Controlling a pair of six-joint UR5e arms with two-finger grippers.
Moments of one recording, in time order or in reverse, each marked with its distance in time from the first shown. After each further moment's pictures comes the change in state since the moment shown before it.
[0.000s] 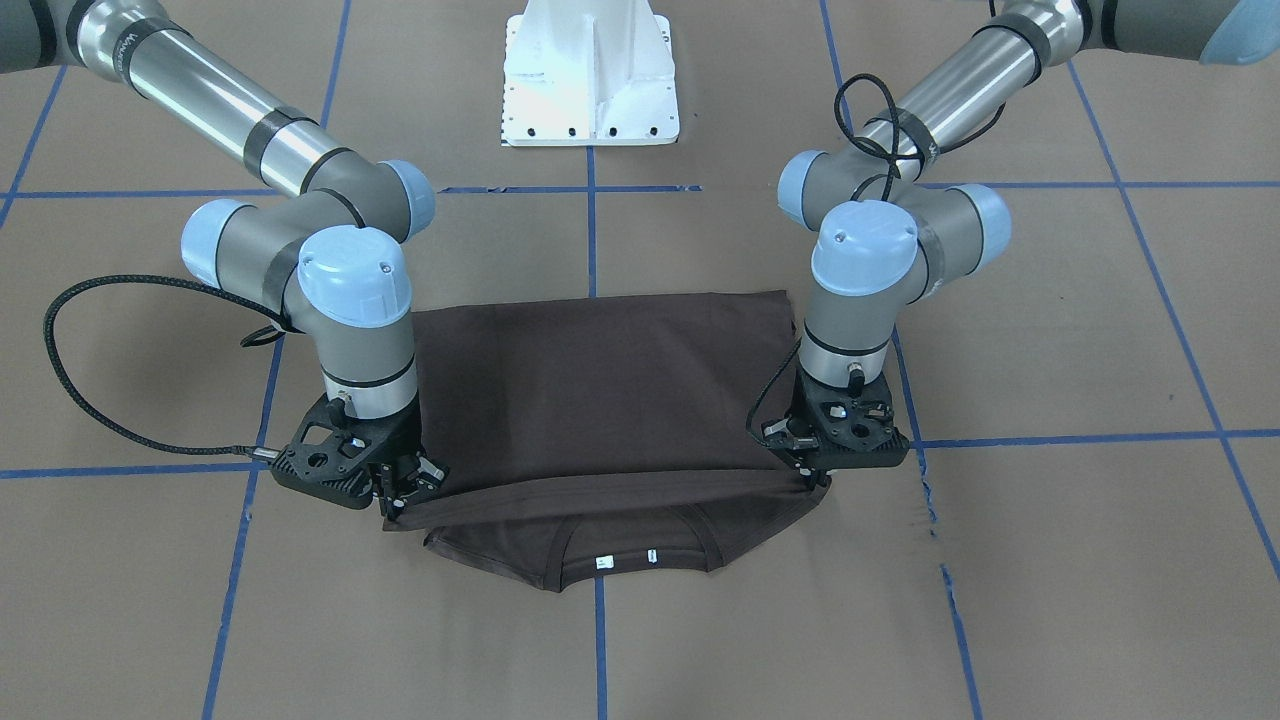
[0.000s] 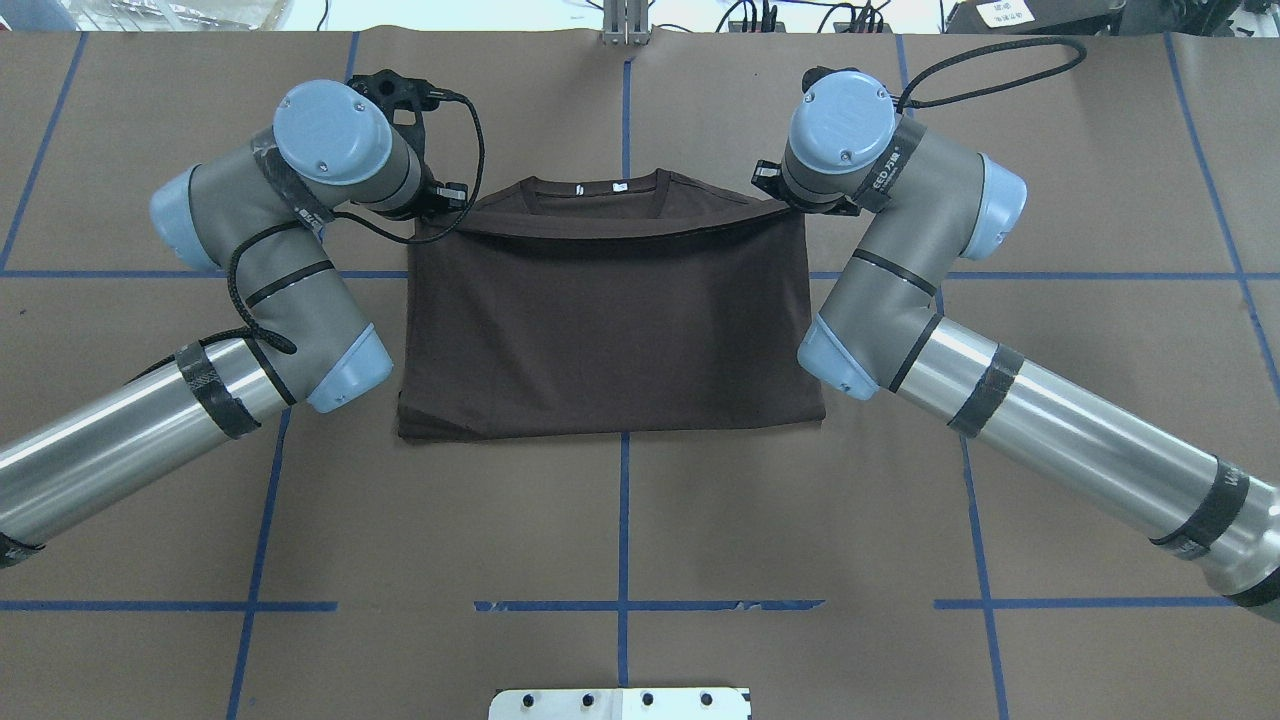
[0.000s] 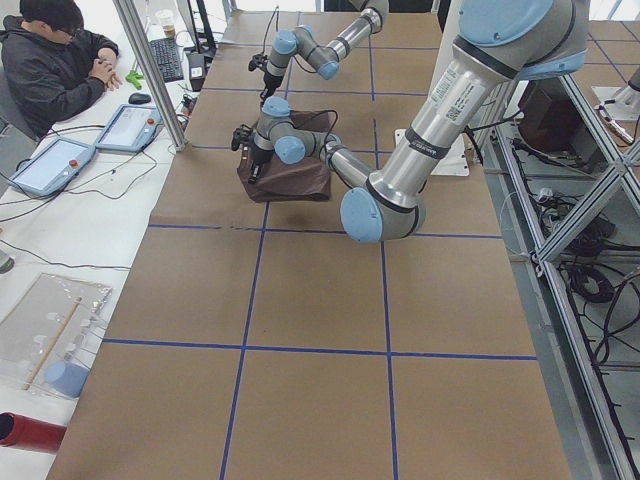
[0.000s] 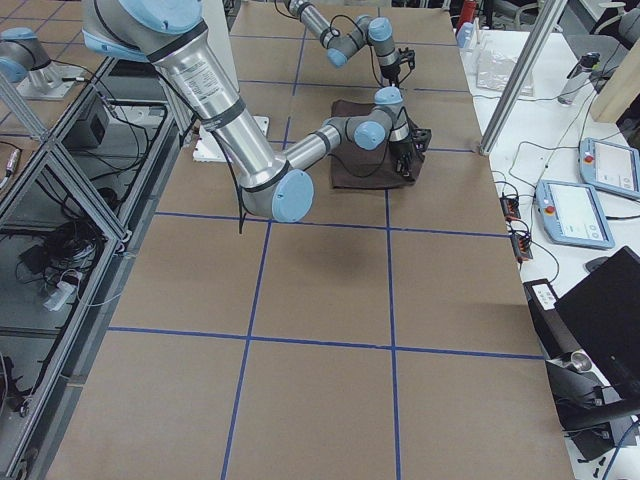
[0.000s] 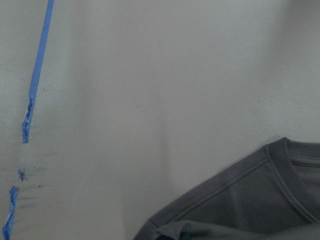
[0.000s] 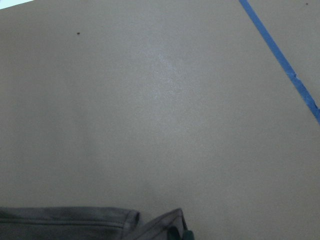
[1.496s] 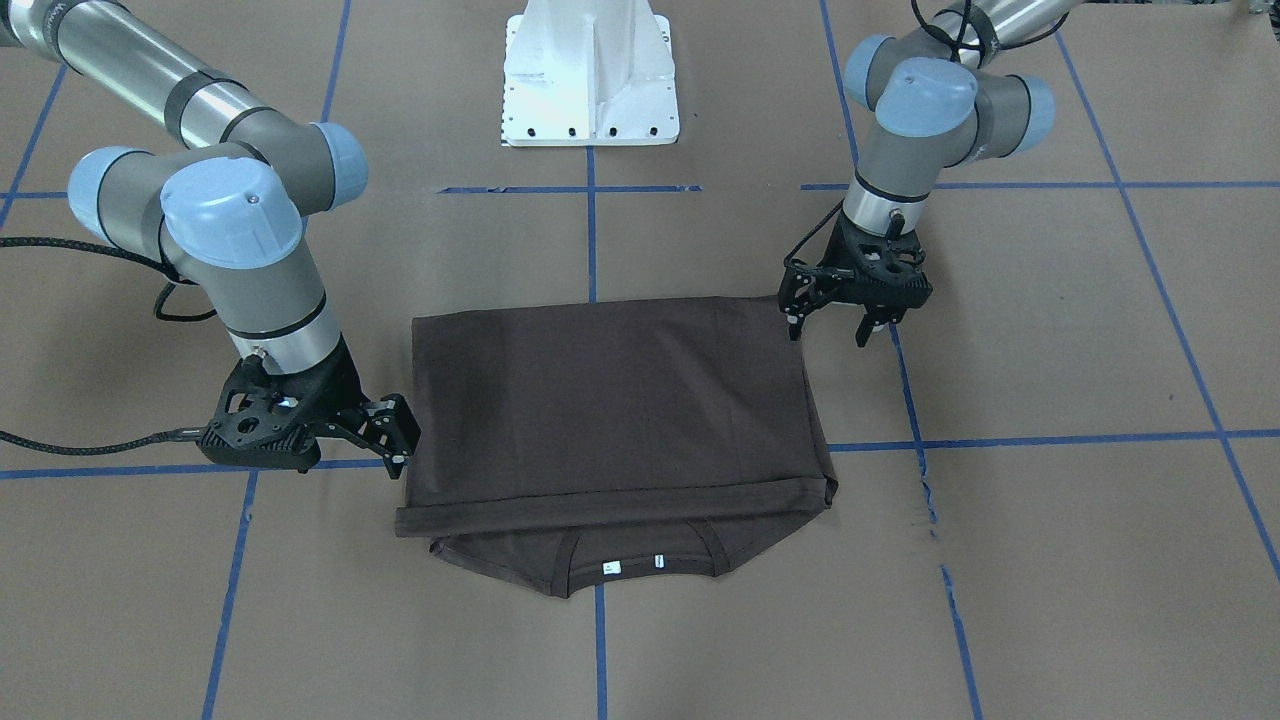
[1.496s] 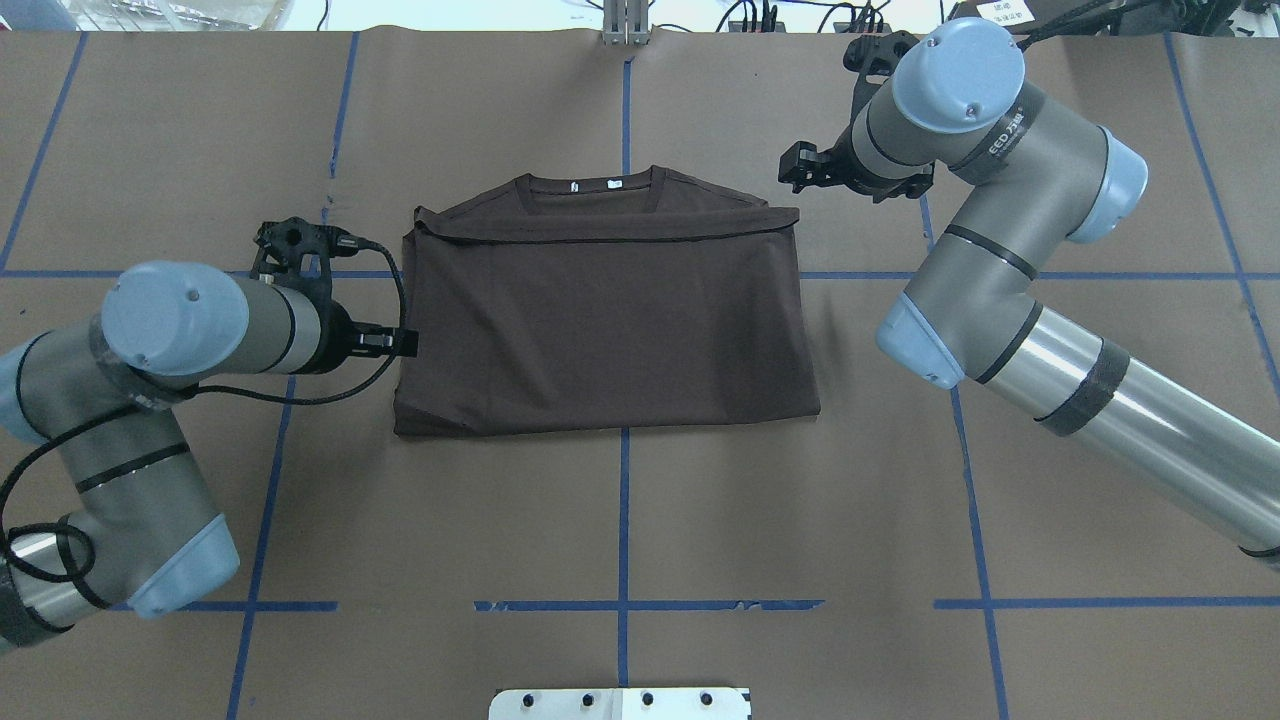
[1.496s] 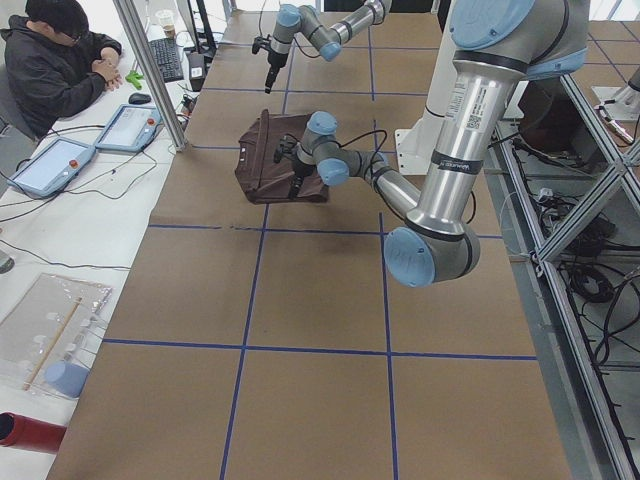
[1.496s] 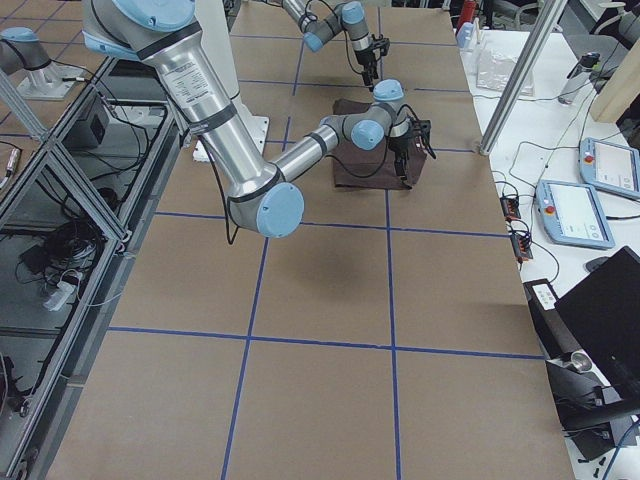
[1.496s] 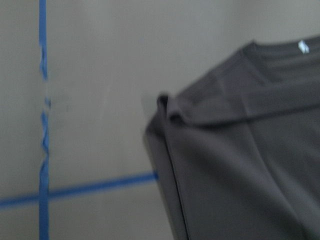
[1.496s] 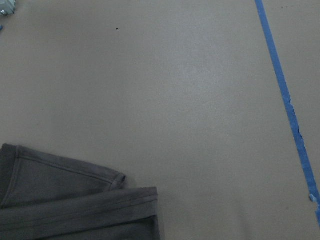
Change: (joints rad) left arm 0.183 0.425 -0.462 -0.094 0.000 -0.128; right arm 0.078 -0.123 0.211 0.001 0.156 -0.254
